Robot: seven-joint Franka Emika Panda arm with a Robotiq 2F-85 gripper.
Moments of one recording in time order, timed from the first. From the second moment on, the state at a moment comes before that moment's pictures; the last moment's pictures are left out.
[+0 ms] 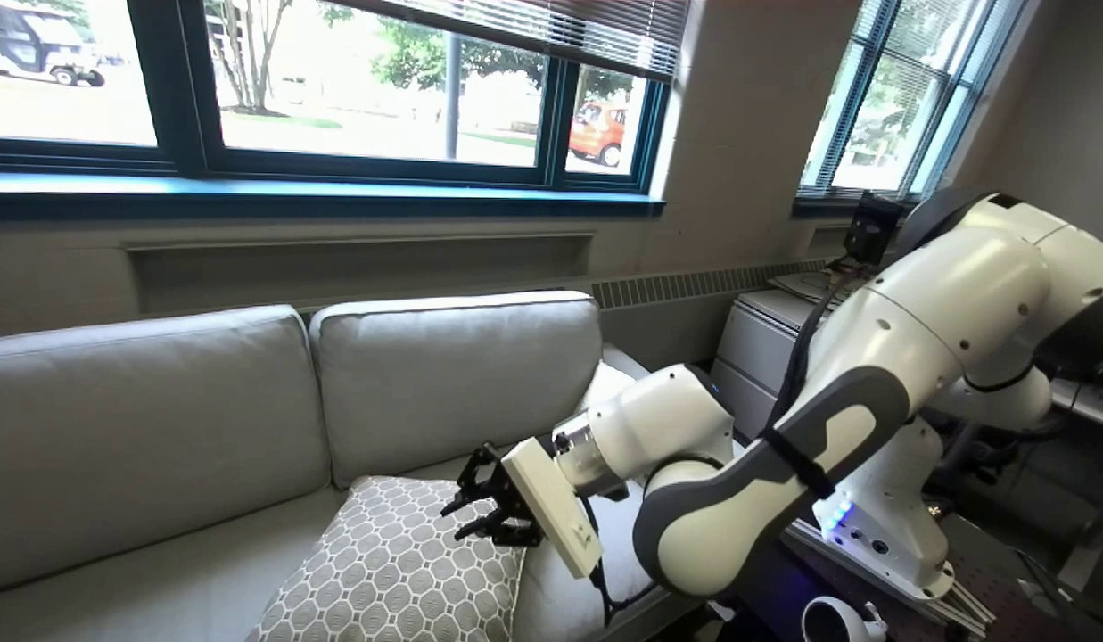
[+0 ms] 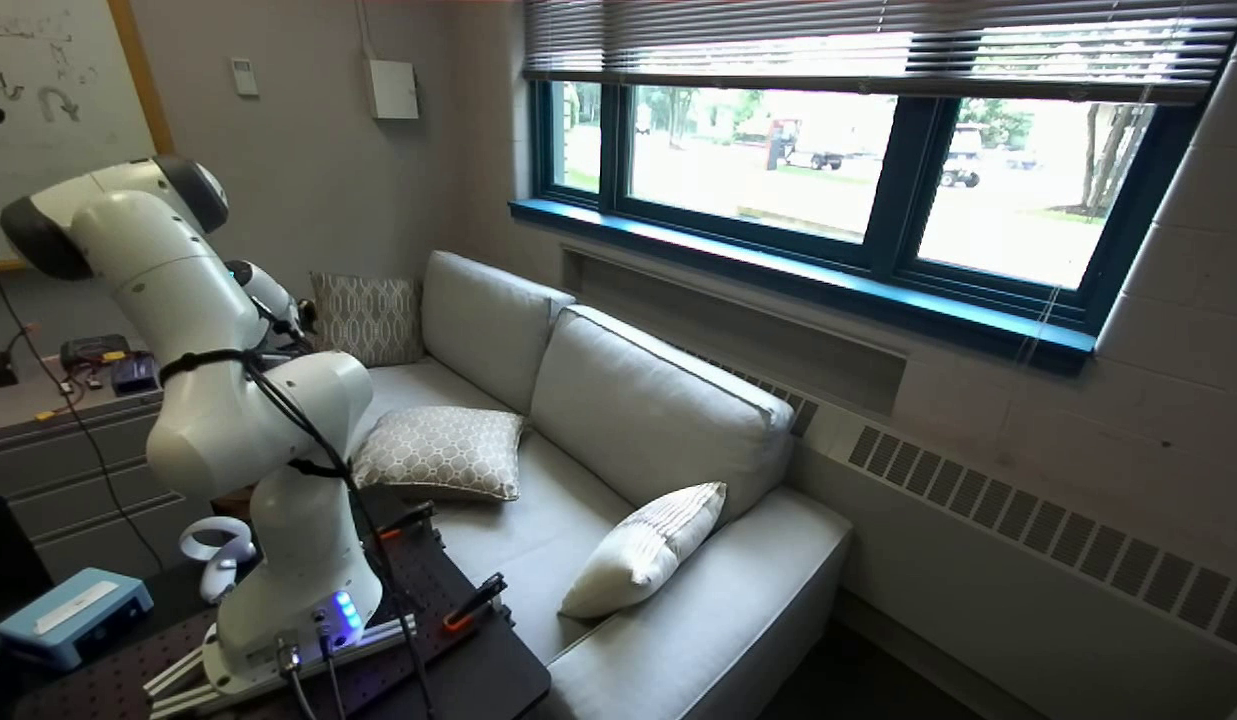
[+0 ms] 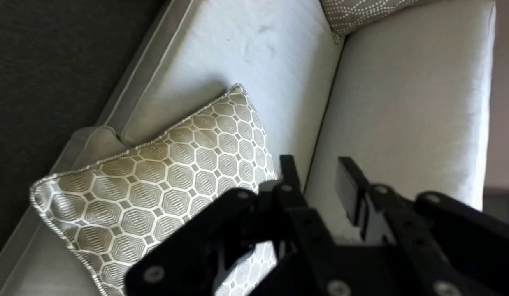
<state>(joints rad) 1.99 0.63 -0.55 -2.00 1.05 3.35 1.52</state>
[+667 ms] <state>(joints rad) 1.38 0.37 -0.26 -2.11 1.07 2.85 1.17</state>
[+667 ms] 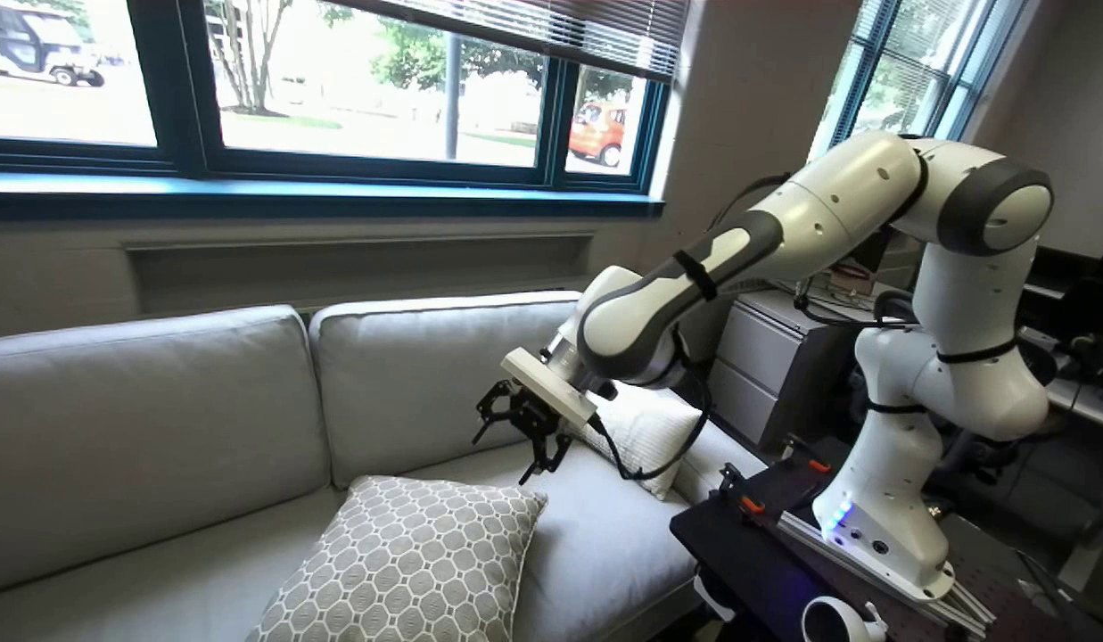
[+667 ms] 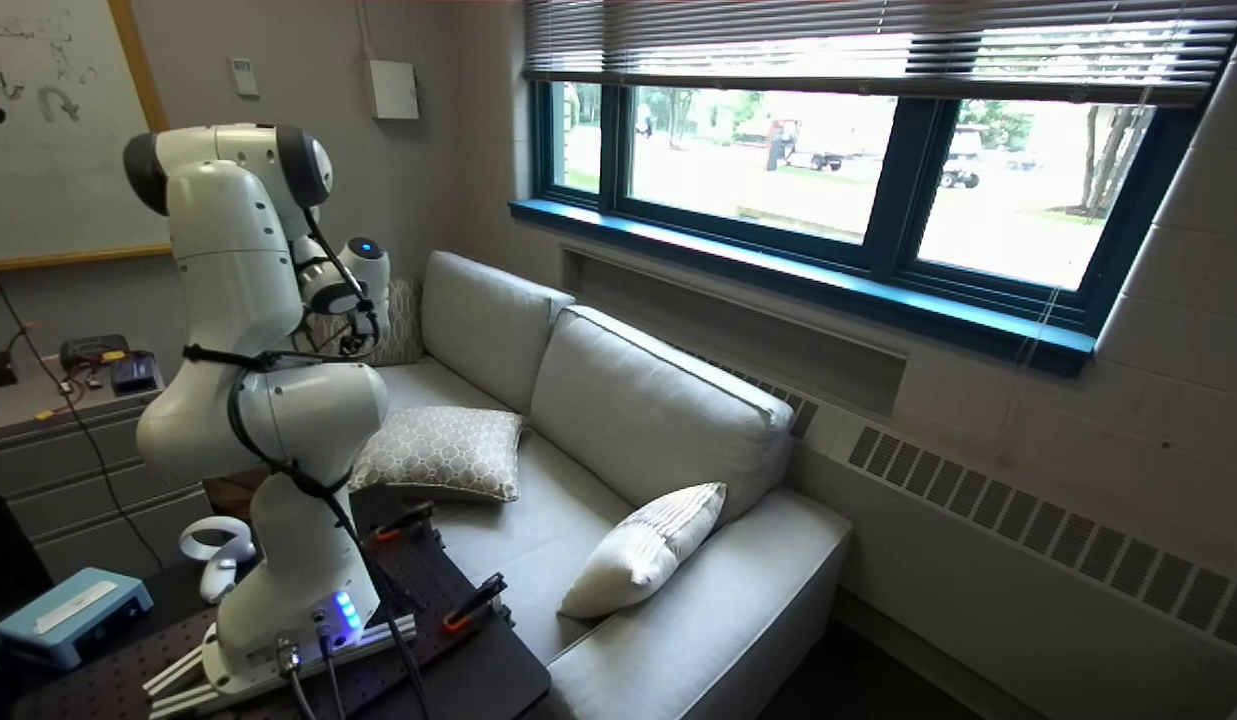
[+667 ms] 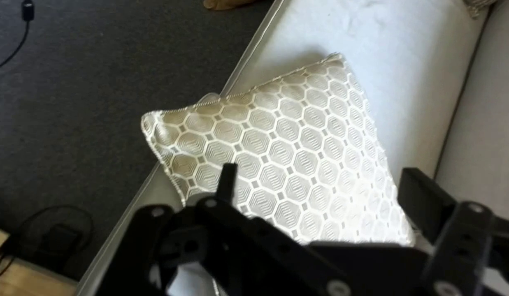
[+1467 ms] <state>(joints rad) 0.80 0.95 -0.01 -1.89 0.85 2.76 1.05</state>
